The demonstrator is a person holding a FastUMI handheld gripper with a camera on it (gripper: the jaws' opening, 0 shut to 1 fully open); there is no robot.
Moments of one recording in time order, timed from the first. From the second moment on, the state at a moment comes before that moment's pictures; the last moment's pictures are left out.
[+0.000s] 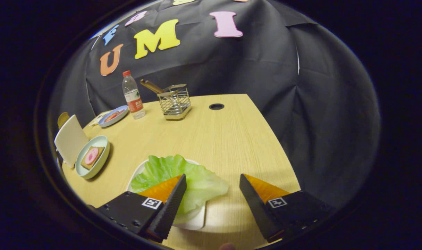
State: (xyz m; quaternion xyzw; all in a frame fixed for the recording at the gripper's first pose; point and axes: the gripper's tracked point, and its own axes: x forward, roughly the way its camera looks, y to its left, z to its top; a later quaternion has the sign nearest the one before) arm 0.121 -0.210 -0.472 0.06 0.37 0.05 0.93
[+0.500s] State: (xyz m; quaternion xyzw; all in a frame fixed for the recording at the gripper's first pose) arm 0.122 -0.211 -0.463 0.06 0.36 0.01 0.93
